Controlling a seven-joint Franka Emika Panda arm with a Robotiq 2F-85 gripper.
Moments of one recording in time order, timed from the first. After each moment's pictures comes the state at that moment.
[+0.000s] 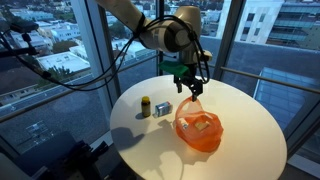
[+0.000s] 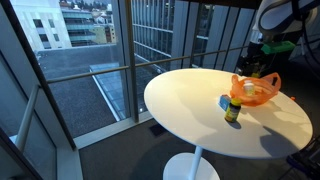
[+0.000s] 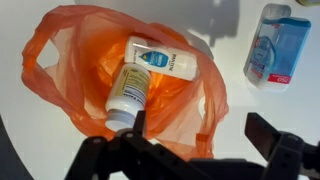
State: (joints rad) arm -0.11 0.33 -0.13 -1.92 -0.09 2.27 0.10
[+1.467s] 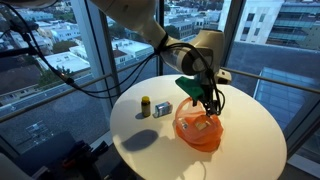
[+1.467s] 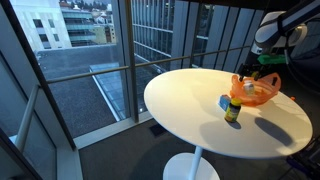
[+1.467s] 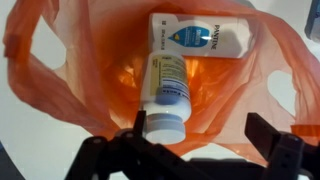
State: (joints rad) arm -0.20 0.52 -0.16 -1.80 0.04 2.35 0.10
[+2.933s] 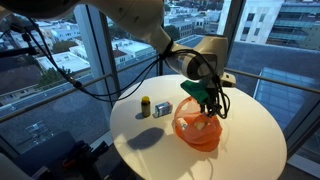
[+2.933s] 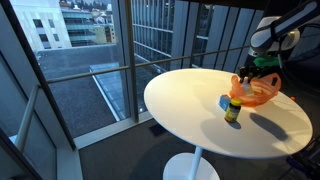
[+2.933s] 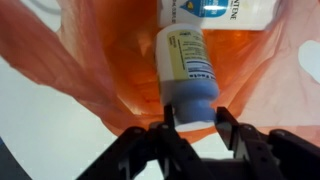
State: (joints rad) arm -0.20 0.60 -0.17 -1.72 0.04 2.38 0.10
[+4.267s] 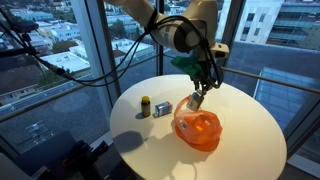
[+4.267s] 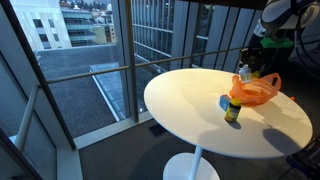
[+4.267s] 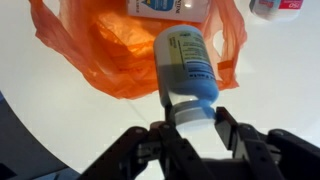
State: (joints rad) arm -0.17 0.36 -0.14 -1.84 0.04 2.38 0.07
